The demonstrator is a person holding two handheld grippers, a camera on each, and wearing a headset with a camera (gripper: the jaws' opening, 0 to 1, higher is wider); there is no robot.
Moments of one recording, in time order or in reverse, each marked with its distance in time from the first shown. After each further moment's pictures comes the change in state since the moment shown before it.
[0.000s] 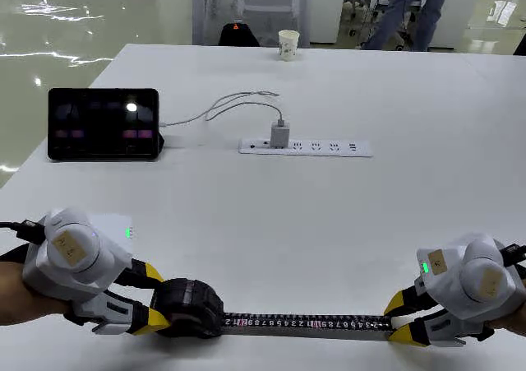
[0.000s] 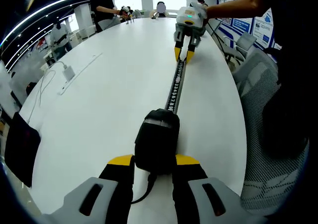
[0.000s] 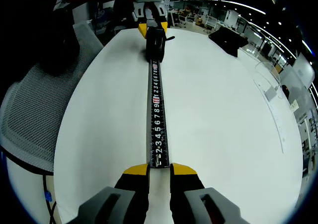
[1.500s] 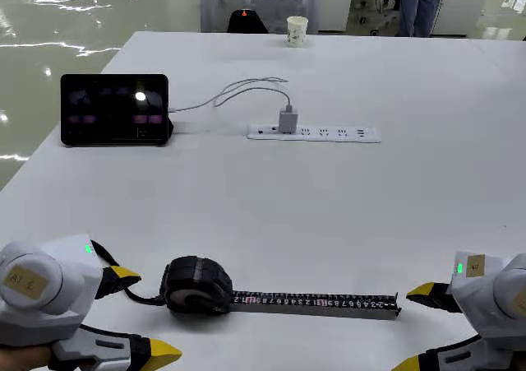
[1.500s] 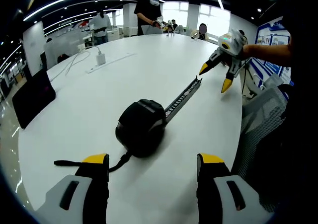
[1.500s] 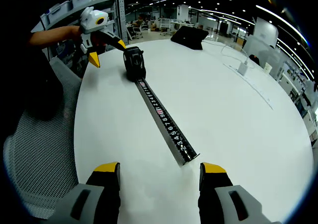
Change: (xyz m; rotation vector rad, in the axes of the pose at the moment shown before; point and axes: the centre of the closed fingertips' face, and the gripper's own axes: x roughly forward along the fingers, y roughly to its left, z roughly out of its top) left arm -0.027 -0.049 -0.010 -0.367 -0.142 0.181; right arm -0.018 0.041 0.018 0.381 -0.127 -0.159
